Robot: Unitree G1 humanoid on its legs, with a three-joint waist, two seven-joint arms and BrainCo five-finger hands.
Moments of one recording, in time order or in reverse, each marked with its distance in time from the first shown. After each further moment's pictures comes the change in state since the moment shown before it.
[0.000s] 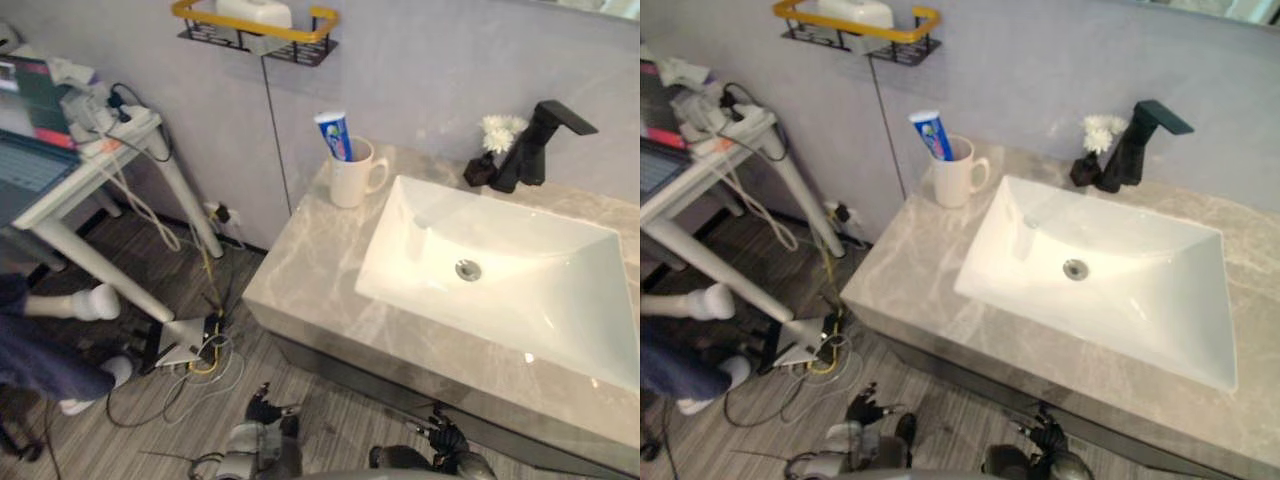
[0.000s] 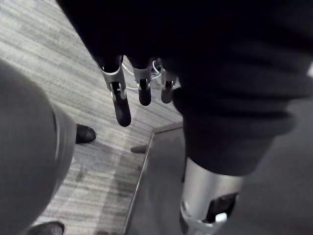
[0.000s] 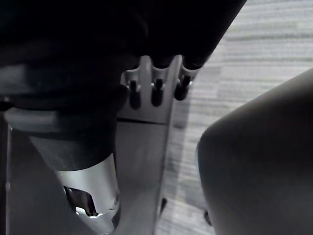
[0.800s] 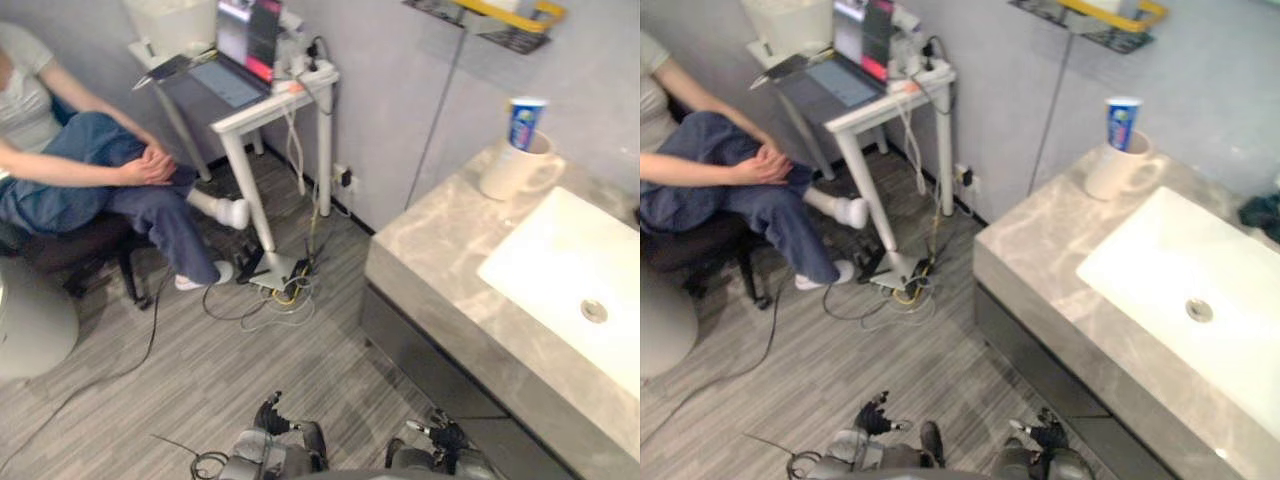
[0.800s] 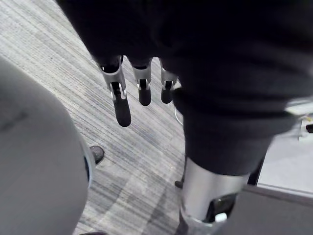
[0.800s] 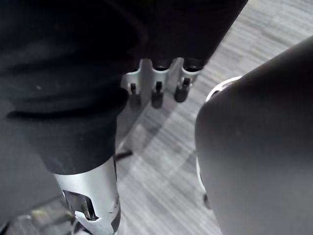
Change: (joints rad) left arm 0.009 0.071 -0.152 0.014 0.023 0.009 -0.006; right arm -0.034 0.006 0.017 0.039 -0.029 0.011 -0.007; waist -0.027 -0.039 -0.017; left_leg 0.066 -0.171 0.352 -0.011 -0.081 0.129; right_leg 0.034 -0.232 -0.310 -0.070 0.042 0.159
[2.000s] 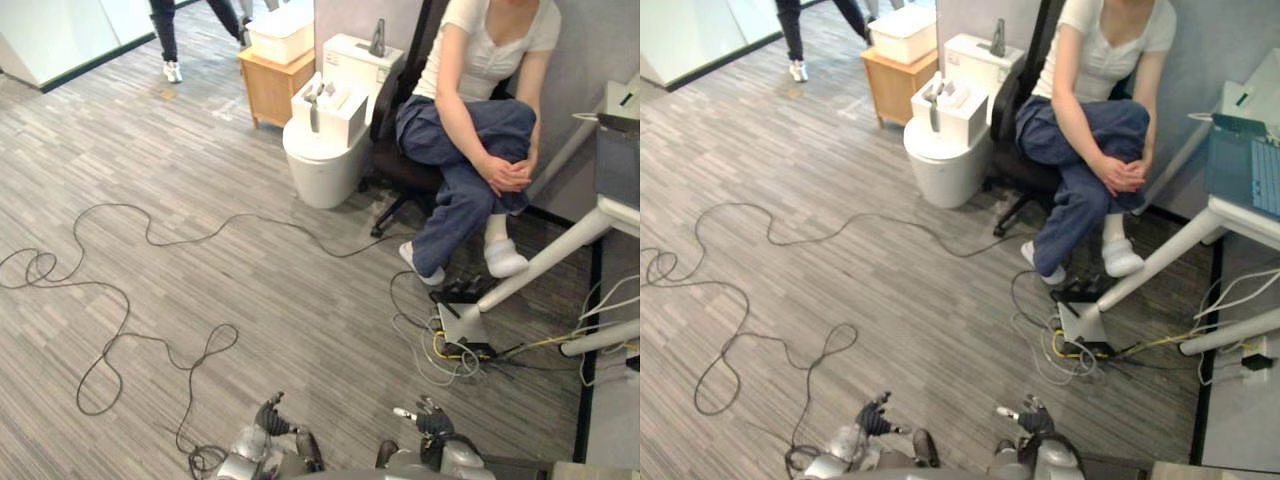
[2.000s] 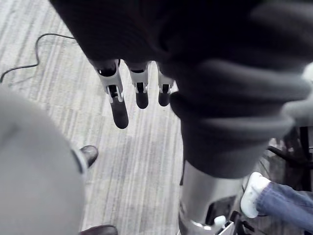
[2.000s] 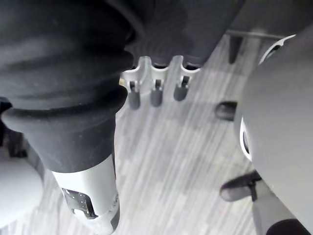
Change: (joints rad) left arm -0.004 0.021 -0.048 0.038 0.054 0.001 -0.042; right arm -0.060 0.017 -0.002 0.034 -0.025 -0.021 0.006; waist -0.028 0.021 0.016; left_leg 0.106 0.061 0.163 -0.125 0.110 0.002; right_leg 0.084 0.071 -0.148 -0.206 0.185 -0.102
